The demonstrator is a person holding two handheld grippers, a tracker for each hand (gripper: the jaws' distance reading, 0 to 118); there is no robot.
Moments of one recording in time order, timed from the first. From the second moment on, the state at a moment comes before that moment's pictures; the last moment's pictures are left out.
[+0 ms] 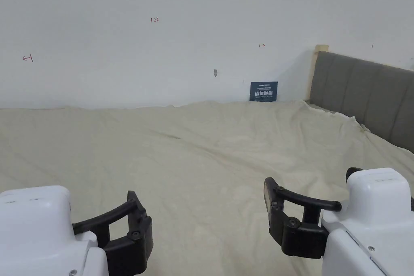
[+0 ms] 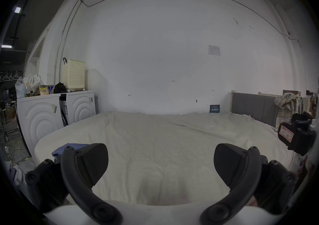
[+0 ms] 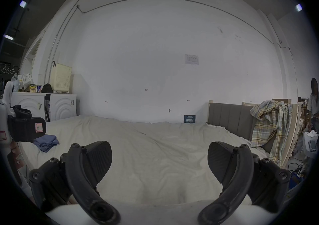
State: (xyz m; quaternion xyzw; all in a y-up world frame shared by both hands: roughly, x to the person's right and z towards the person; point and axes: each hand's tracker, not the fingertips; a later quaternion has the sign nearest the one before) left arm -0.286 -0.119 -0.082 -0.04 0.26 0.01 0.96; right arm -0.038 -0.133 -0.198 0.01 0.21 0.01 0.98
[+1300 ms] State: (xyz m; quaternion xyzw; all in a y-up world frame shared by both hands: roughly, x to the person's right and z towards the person) left arm -0.284 -0.103 -0.086 -0.09 0.28 0.00 0.96; right arm -0.046 -0.141 -0.200 0.00 0.21 0.02 0.98
